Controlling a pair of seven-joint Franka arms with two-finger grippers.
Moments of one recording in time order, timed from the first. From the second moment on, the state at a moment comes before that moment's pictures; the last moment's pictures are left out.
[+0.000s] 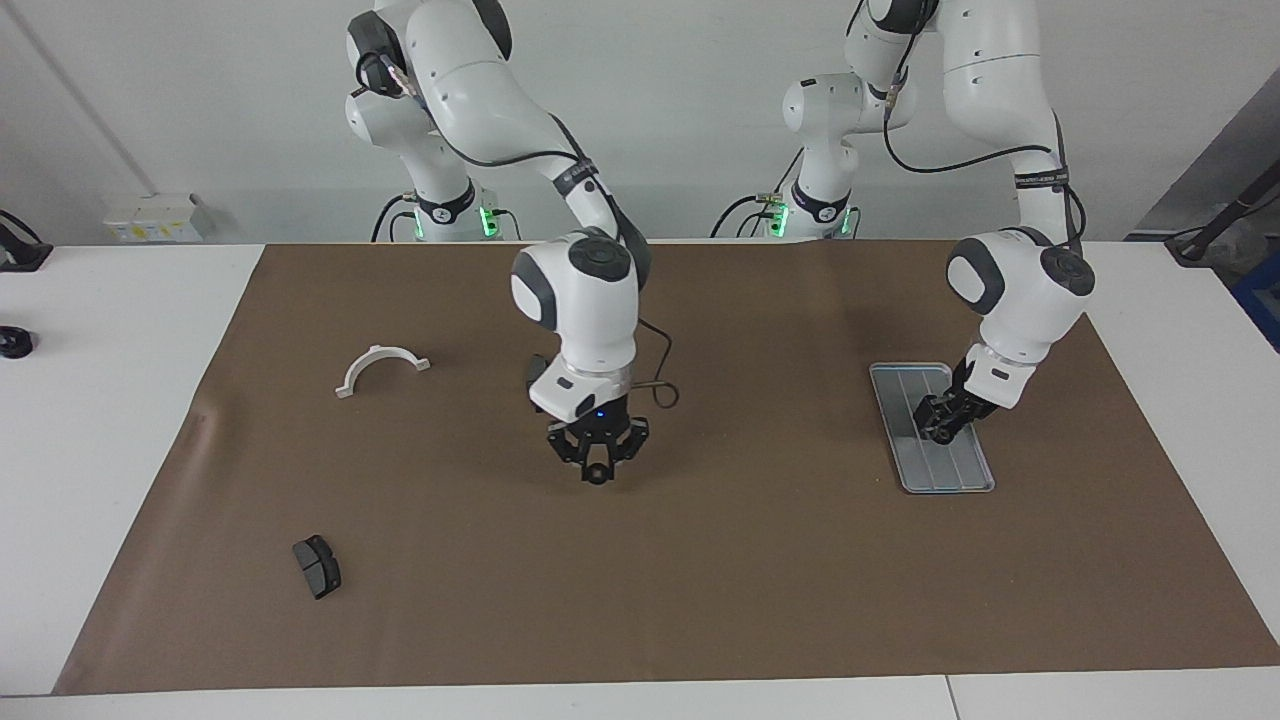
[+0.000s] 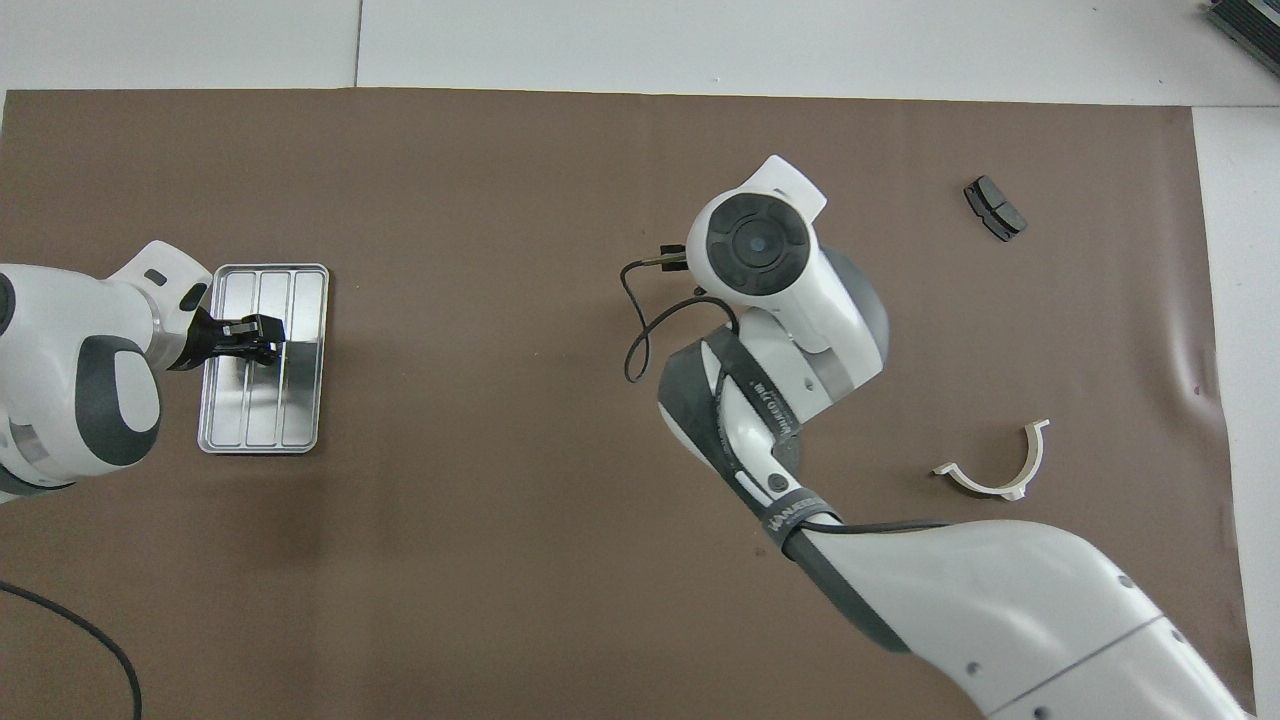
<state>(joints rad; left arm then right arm) 0.02 0.26 0.05 -2.12 -0.16 2.48 0.05 0.44 0.47 -0.04 -1.53 -0.20 2.21 0.48</state>
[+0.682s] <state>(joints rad) 0.02 0.27 0.05 -2.12 -0.16 2.54 0.05 0.02 0.30 -0.04 -1.83 -0.03 2.21 -0.07</state>
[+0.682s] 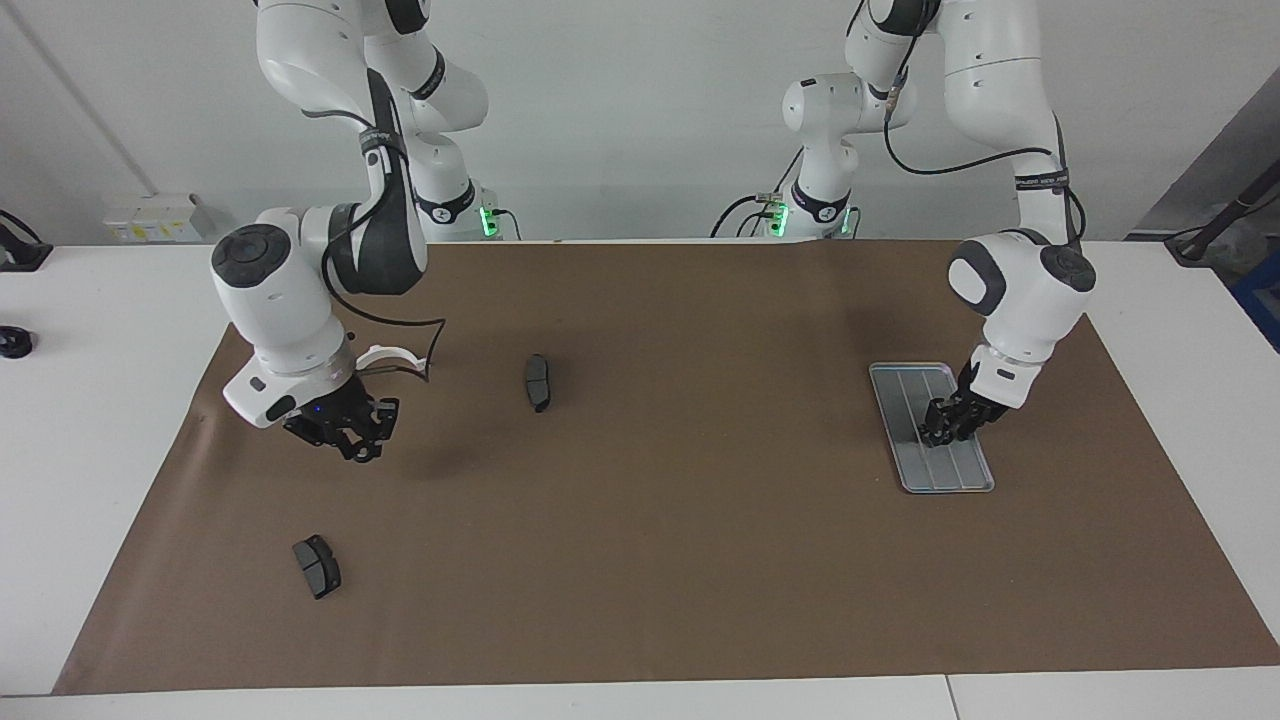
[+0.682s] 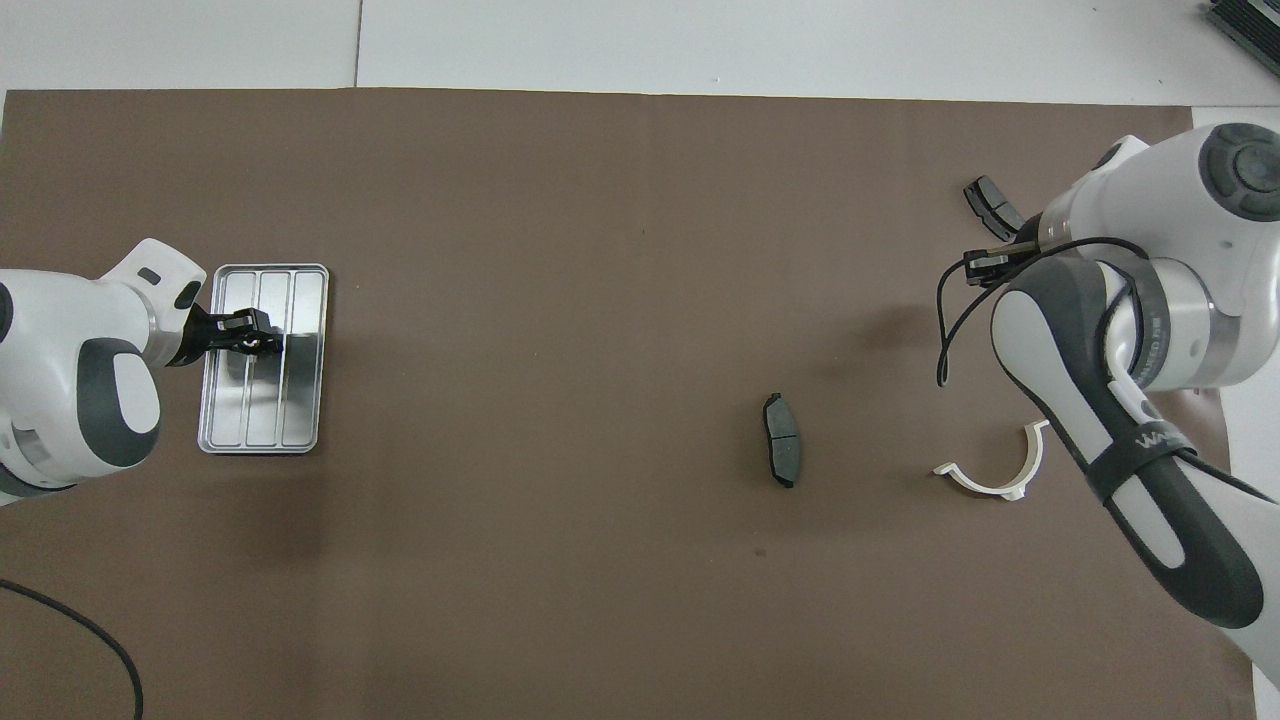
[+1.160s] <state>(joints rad) 0.03 0.26 0.05 -2.12 -0.16 2.51 0.05 -0.02 0.29 -0.03 -2.02 -0.03 2.43 -0.07</state>
